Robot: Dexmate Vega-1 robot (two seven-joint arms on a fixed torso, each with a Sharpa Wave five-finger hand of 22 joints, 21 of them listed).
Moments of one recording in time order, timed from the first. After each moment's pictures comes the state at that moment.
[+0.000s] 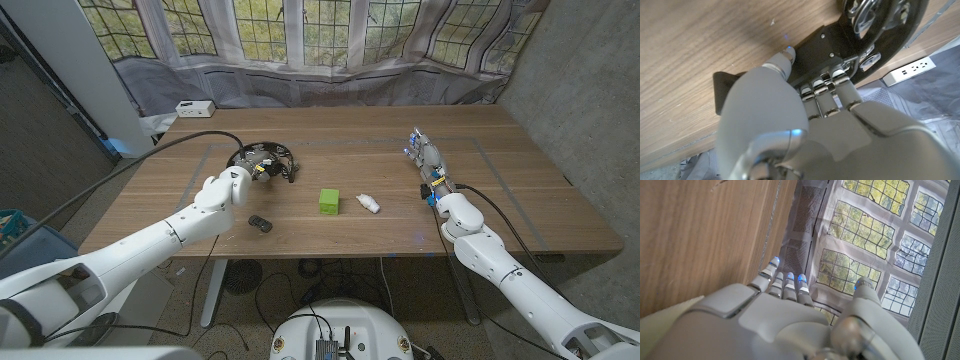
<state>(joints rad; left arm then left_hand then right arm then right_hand) 0.65 0.79 0.81 -1.69 0.66 0.59 -0.09 1.27 0.11 0.41 -0.18 0.18 0.74 0.05 0.24 0.19 0.72 -0.04 0.27 0.21 0.77 -0.08 0.21 0.17 0.78 0.04 0.29 0.17 -0.95 -0.48 -0.38 -1.41 0.57 0.34 -0.12 0.25 0.07 0.23 -0.14 0.18 0.15 0.08 0.20 0.18 0.11 0.13 0.20 0.19 0.02 0.09 0.21 0.22 0.24 0.01 0.20 0.17</state>
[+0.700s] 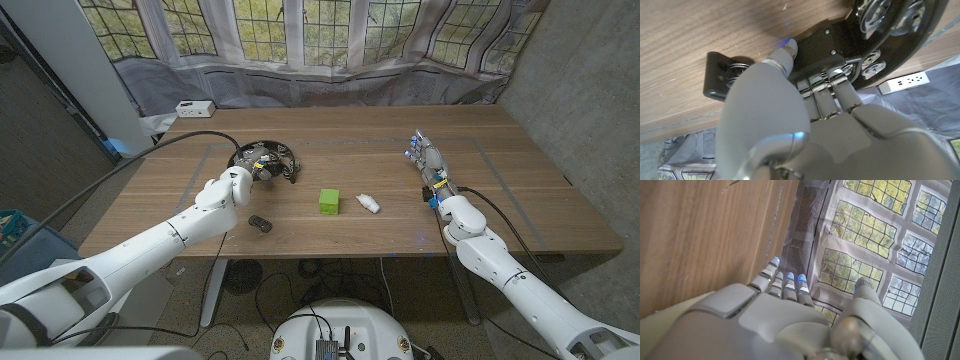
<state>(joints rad) 0.67 0.77 0.76 -1.72 0.54 0.63 -0.01 1.30 0.10 0.47 -0.19 0.17 0.92 0.05 0.26 0.21 0.95 -0.03 0.32 0.26 0.99 -0.06 0.22 0.17 0.94 0.04 0.40 0.18 -0.97 -0.49 -0.37 -1.43 0.58 0.34 -0.12 0.25 0.07 0.23 -0.14 0.18 0.15 0.08 0.20 0.18 0.11 0.12 0.20 0.19 0.02 0.10 0.21 0.22 0.25 0.02 0.20 0.17</state>
